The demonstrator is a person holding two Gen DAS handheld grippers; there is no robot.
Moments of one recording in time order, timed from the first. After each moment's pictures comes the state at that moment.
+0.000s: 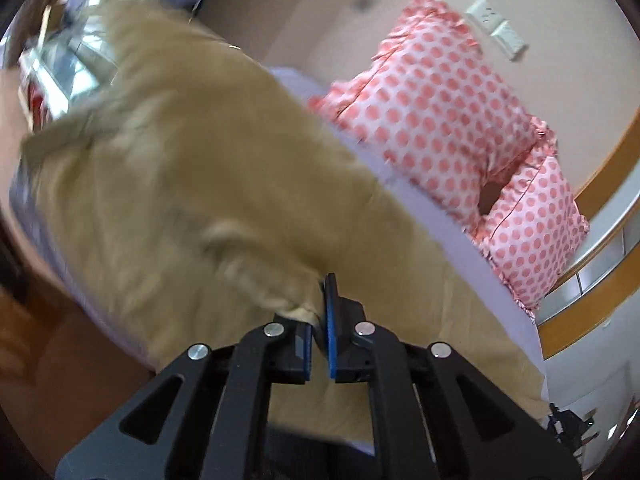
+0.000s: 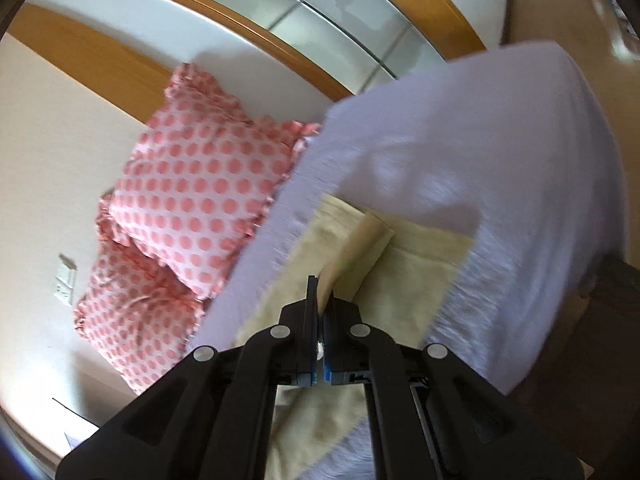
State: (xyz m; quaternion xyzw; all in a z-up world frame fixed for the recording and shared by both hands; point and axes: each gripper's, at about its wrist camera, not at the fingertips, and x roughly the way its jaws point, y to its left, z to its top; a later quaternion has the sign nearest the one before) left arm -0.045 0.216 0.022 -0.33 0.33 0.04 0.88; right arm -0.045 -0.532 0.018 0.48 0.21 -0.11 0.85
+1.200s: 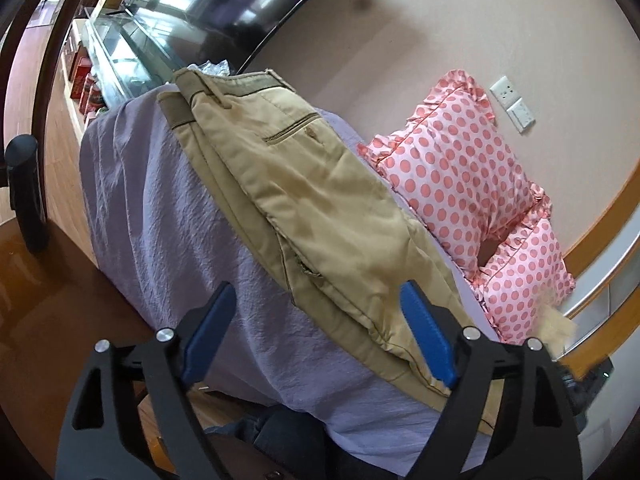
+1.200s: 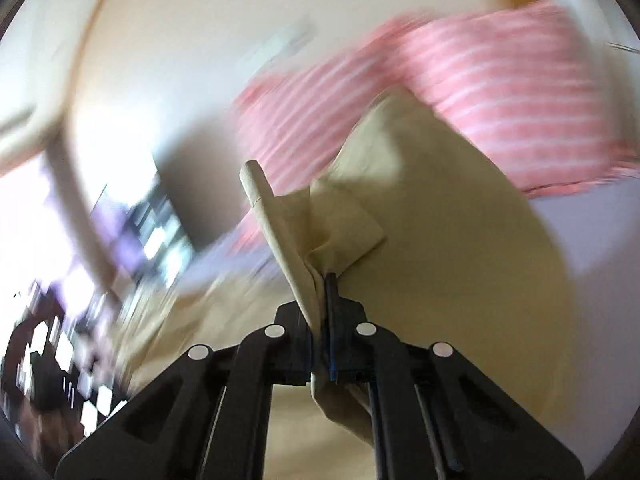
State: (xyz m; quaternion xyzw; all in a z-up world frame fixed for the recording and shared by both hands) left arm -0.136 0.256 0.001 -0.39 0.23 0.08 0.89; right arm 0.018 -0.206 0.085 0.11 0.25 0.30 0.92
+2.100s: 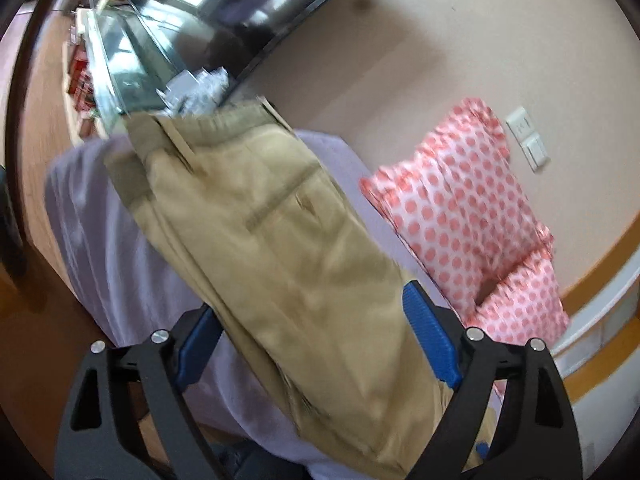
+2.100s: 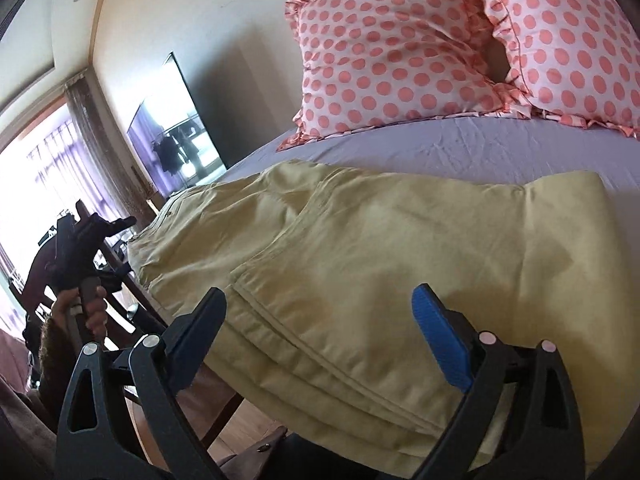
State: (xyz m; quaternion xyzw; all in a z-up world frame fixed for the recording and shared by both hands) left arm -0.071 0.312 0.019 -0.43 0.21 0.10 0.87; right arm 0.000 -0.173 0.041 0.09 0.33 0.35 0.87
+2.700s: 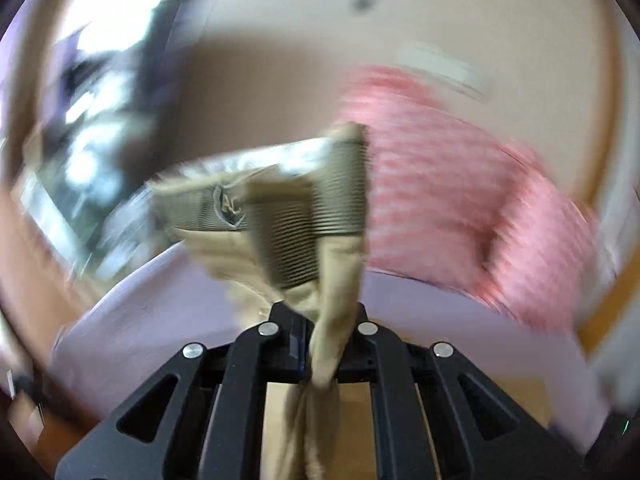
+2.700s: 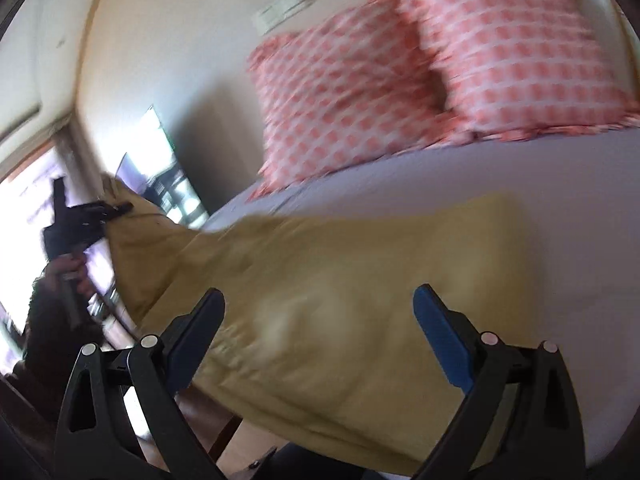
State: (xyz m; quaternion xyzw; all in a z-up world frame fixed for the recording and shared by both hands) left arm 0.014 0.172 0.164 -0.12 0.21 0.02 0.97; right arm -0.007 -0.258 0.055 0.16 0.27 0.28 0.91
